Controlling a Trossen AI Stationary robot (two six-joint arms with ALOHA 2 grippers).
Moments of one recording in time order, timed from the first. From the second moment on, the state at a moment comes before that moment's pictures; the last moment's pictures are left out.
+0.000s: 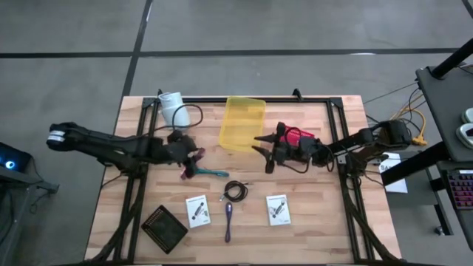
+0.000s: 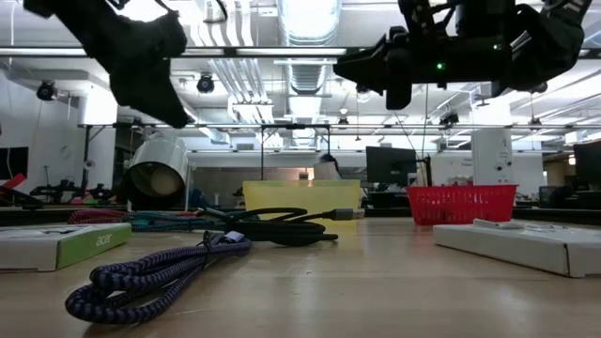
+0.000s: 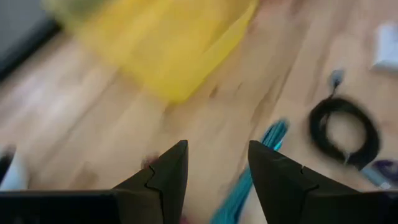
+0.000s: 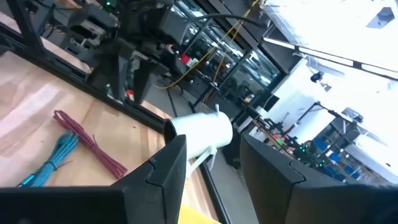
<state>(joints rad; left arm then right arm) -0.10 1.00 0.70 -0.52 -0.40 -0.48 -0.01 1.51 0.48 1.11 0.24 -0.67</state>
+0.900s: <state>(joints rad) -0.10 1.41 0.82 -0.98 -0.12 -1.01 -0.03 1.51 0.49 1.11 0.24 -0.65</state>
